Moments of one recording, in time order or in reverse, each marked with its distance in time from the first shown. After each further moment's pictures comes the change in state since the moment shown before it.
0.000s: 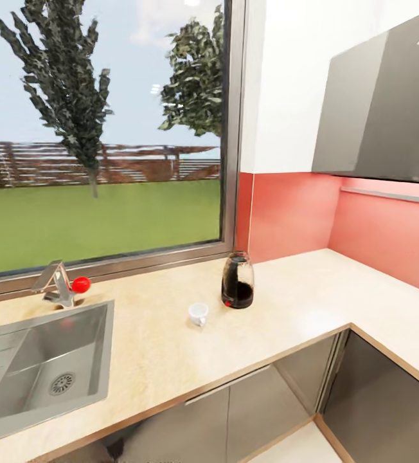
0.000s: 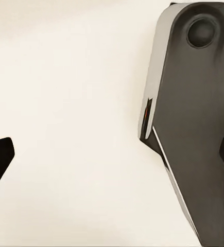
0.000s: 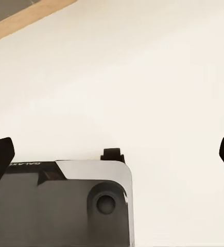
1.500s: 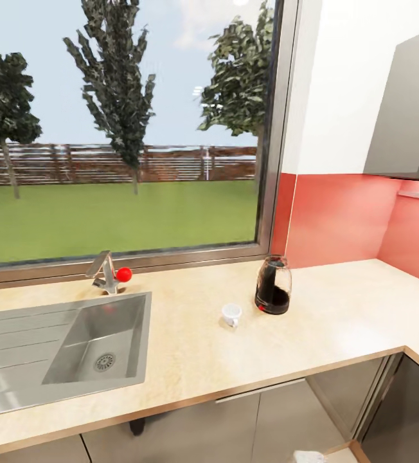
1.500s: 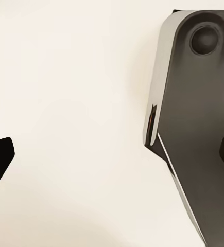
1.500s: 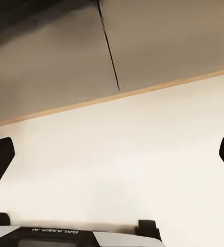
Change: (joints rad) left arm -0.006 0.001 -0.011 -0.012 -0.008 -0.001 0.008; right arm 0.000 0.001 0.000 -0.247 -0.001 -0.027 0.000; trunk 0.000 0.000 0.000
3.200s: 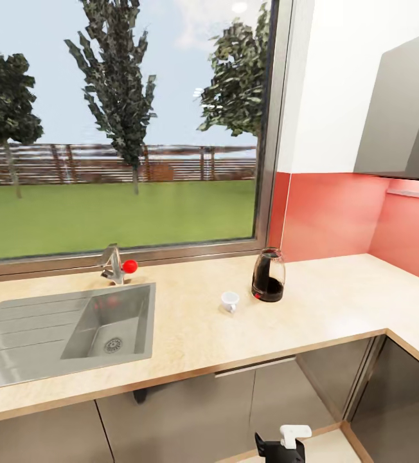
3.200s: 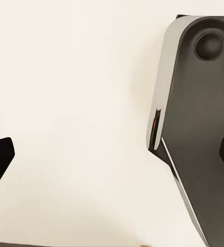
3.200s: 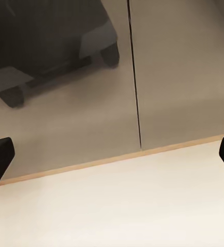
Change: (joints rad) left arm -0.005 0.004 0.001 -0.007 0.001 0.001 0.004; right arm 0.000 0.029 0.003 -0.069 0.001 -0.265 0.000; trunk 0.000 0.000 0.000
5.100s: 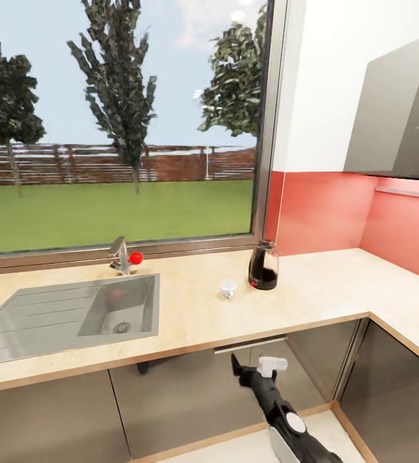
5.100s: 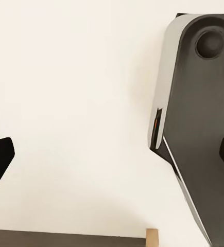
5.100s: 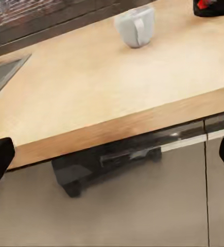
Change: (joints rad) left arm 0.000 0.003 -0.010 0.000 -0.004 0.003 -0.001; right arm 0.000 0.002 -0.008 -0.530 0.003 0.011 -0.109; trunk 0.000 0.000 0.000
